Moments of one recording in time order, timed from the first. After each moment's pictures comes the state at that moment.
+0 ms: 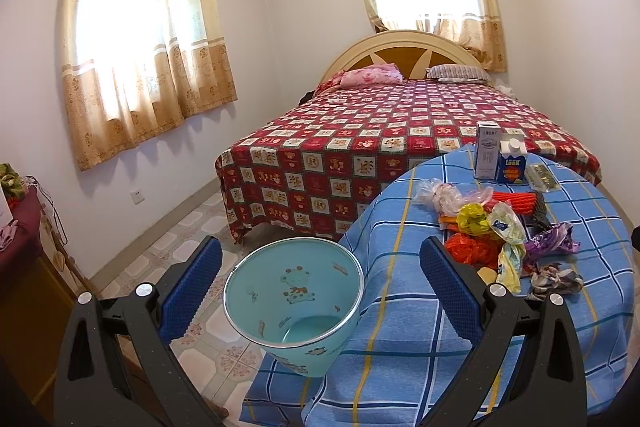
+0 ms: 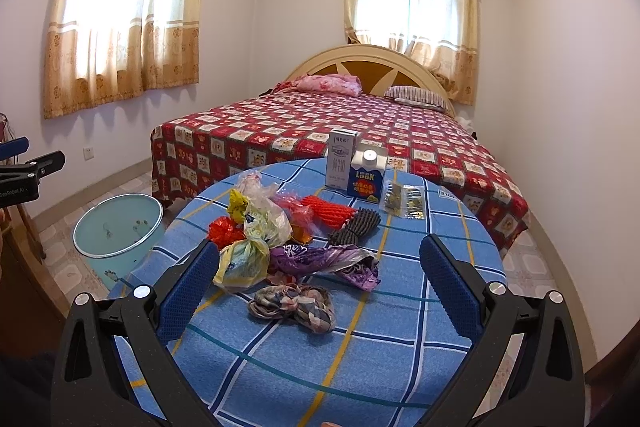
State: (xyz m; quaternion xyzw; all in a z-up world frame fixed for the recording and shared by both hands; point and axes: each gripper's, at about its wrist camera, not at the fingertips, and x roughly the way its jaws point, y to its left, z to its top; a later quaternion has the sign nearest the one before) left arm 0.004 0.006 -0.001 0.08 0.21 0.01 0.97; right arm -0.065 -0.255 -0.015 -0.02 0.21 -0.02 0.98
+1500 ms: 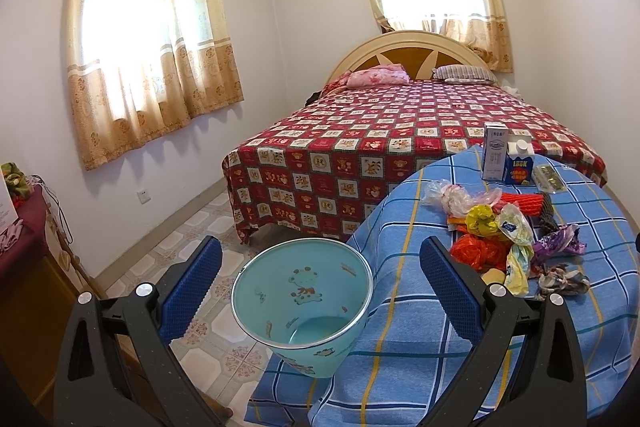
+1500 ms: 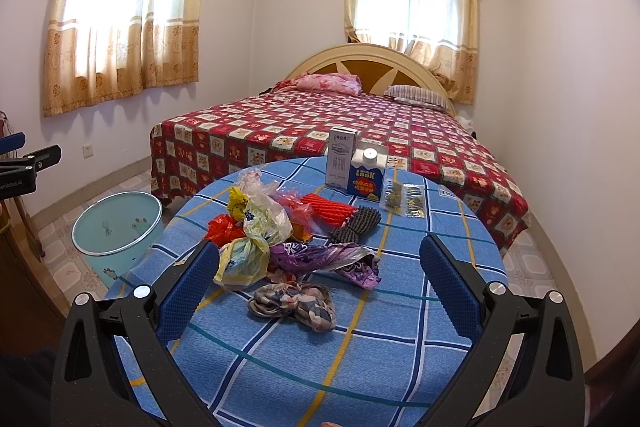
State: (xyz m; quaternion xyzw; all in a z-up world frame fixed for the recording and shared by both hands) left arm 0.005 0.020 0.004 0.09 0.21 0.02 0.97; right arm -0.064 -0.253 -0.016 -0.03 0.21 -0.02 0.98
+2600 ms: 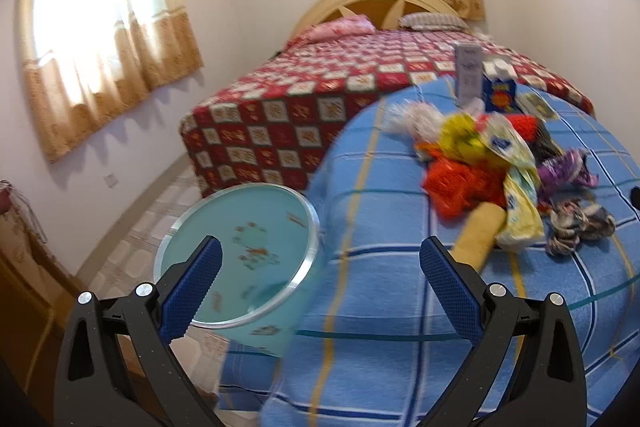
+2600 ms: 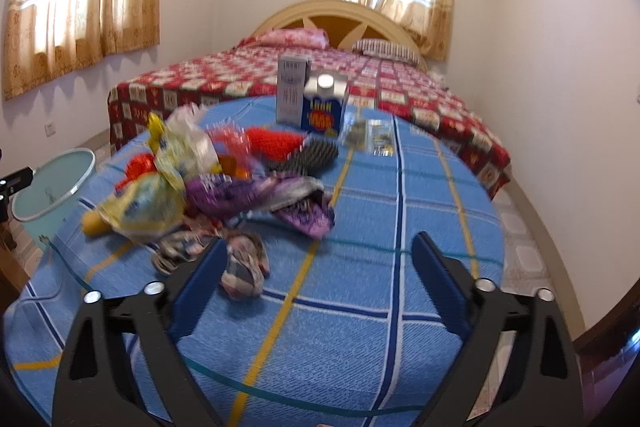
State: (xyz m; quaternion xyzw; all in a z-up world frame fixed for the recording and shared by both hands) left arm 0.057 -0.040 -0.096 0.12 0.29 -0.04 0.95; right arm -0.020 -0.304 -0.103 -0.02 0.28 -0.08 0.95
